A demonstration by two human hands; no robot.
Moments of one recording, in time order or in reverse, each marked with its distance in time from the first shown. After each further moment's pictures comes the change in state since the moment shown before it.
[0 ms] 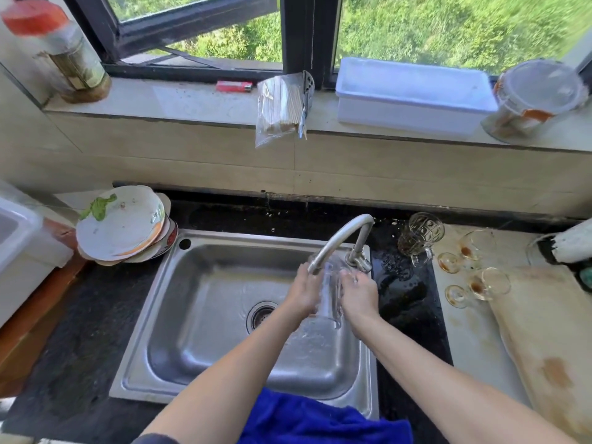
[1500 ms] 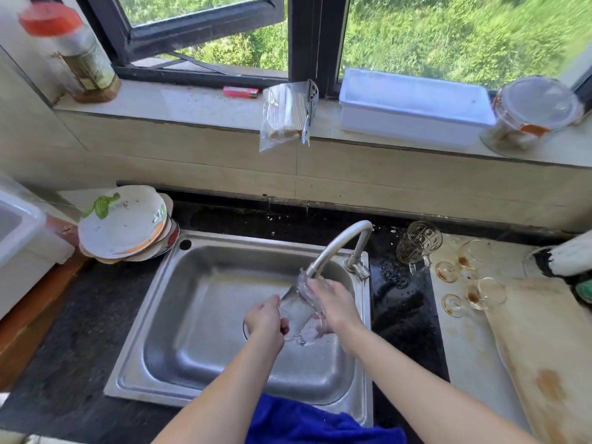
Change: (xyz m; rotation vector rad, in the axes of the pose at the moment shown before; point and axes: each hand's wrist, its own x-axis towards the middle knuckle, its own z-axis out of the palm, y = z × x) left_hand 0.000 -0.056 -0.018 -0.776 0.555 -0.542; right_hand -0.017 0.002 0.008 -0.069 -0.382 0.060
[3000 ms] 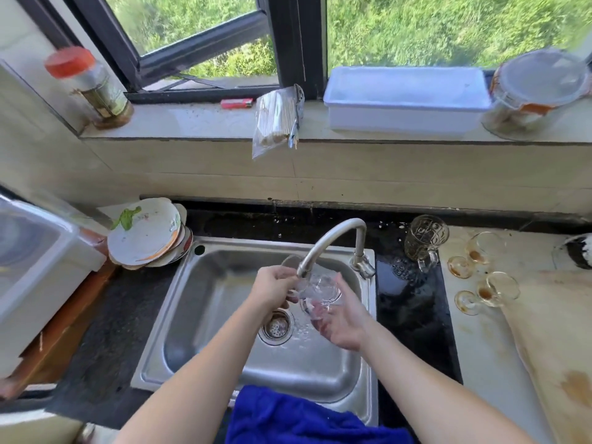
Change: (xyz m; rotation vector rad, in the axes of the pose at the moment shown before) left_hand -0.050 0.052 0.016 0.760 -0.308 0.546; right_hand 0.035 0.032 -0.033 0.807 -0.411 0.603
